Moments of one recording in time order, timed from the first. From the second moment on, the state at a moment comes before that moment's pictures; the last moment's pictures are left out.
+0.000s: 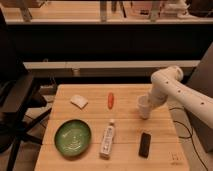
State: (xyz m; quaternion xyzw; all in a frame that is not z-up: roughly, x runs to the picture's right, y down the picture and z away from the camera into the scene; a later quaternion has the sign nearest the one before) arm 0.272 0.091 0.798 -0.27 -0.07 -0.28 0.92
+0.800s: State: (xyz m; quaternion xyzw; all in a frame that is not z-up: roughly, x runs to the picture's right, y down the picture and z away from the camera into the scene) arm 0.267 0.084 0.800 -0.28 -0.07 -0.31 0.91
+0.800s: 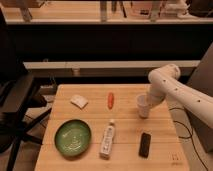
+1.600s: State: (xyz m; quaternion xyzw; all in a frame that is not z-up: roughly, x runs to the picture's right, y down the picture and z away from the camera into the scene) arm 0.261 0.078 0.799 -0.28 -0.07 -0.34 0.89
